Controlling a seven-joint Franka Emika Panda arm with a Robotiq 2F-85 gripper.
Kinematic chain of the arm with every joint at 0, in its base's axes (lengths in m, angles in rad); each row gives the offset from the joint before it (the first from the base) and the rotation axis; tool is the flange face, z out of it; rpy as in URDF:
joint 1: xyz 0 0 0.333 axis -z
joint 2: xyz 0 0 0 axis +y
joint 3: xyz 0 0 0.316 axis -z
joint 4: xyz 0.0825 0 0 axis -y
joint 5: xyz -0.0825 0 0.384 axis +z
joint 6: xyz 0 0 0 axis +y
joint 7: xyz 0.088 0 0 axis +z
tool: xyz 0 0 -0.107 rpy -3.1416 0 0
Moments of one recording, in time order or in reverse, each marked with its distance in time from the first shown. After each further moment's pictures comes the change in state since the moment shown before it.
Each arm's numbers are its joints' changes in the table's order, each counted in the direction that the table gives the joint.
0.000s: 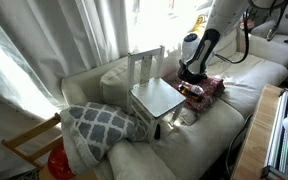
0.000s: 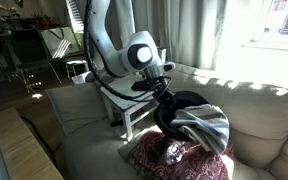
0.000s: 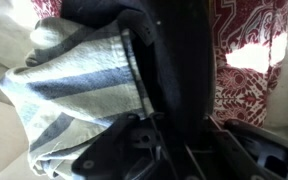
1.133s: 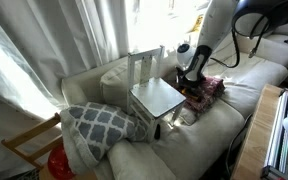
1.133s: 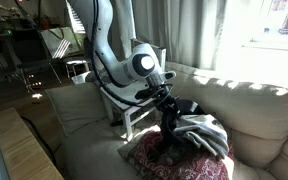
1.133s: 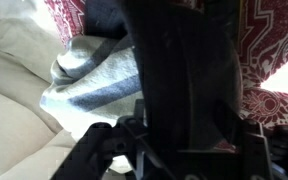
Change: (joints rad) arm -0.079 0.164 0.080 0.128 -0.001 0.090 -0.043
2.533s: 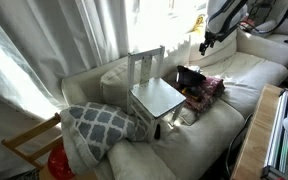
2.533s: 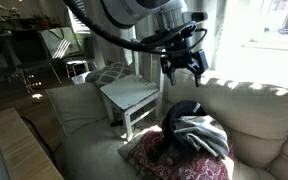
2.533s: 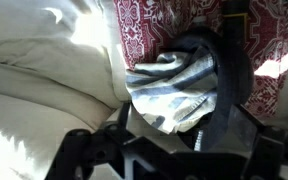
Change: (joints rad) arm 0.341 -0.676 -0.116 -0.334 -0.105 0.172 0.322
